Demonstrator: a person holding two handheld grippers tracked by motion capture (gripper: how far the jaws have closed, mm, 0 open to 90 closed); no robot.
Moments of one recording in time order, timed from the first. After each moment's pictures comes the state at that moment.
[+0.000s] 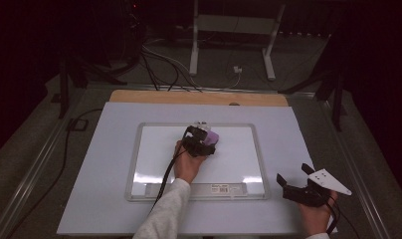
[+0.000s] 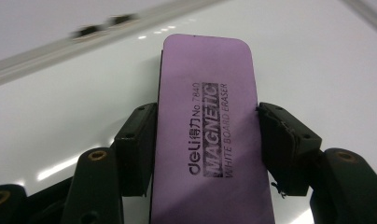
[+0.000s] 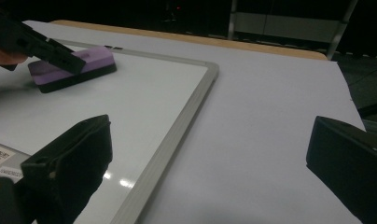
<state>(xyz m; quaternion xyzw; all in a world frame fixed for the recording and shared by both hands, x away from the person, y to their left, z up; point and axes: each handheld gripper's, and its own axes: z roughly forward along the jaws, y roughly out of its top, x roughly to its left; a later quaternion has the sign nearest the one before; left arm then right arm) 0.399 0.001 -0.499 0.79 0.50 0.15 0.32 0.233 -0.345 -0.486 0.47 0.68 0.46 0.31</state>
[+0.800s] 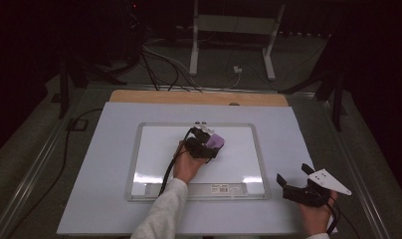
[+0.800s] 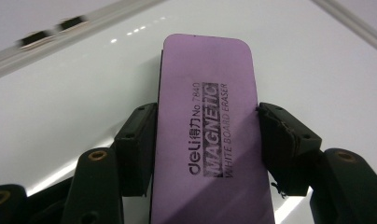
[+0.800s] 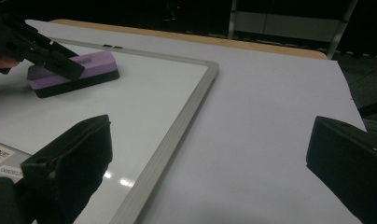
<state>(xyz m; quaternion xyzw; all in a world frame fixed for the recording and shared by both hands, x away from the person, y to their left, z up) 0.397 -0.002 -0.499 0.83 0.43 0.11 0.33 0.233 -0.344 -0.487 0.47 0.68 0.46 0.31</state>
